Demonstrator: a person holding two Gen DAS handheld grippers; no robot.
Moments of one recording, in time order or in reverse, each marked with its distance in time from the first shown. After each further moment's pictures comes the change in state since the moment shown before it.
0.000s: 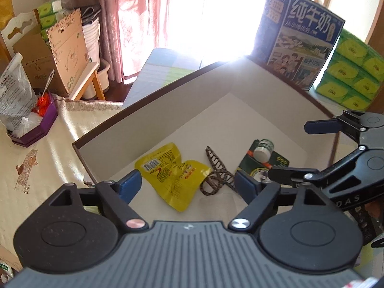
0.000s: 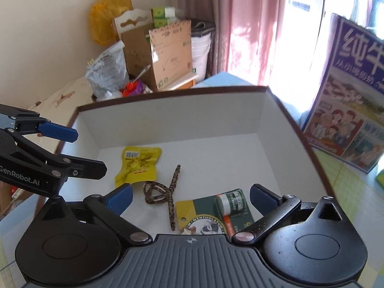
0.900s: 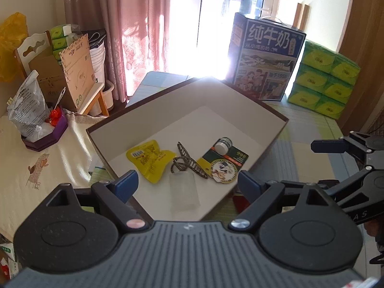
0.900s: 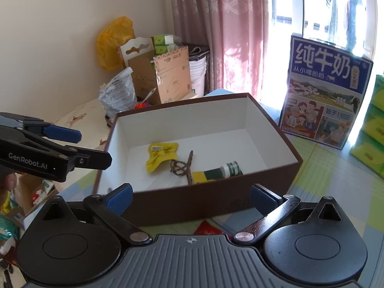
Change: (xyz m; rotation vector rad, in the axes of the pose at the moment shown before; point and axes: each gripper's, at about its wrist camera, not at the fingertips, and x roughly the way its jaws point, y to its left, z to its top) left arm -0.112 -0.069 -0.053 0.001 -0.117 0.024; right arm -0.135 0.026 -0.070 0.064 -0.122 0.019
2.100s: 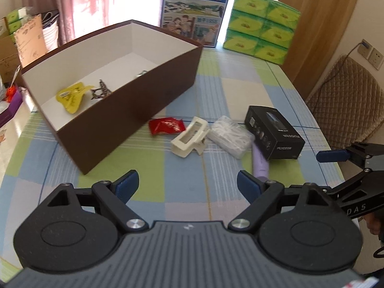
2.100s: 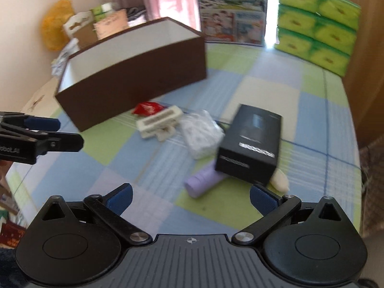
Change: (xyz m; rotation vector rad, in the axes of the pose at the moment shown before) left arm -0.010 -0.107 -0.112 0.093 0.123 -0.190; right arm -0.100 -0.043 -0.158 0.257 0.201 -0.212
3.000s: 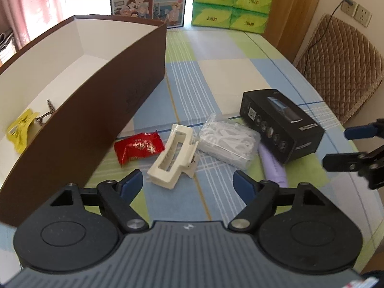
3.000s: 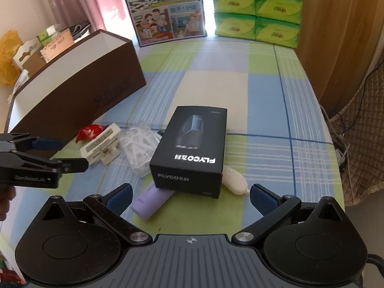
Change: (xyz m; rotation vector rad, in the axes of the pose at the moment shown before) left arm 0.108 -0.011 0.039 0.217 0.088 -0.076; right arm 0.018 -0.053 0.018 0.216 -0.002 -0.136
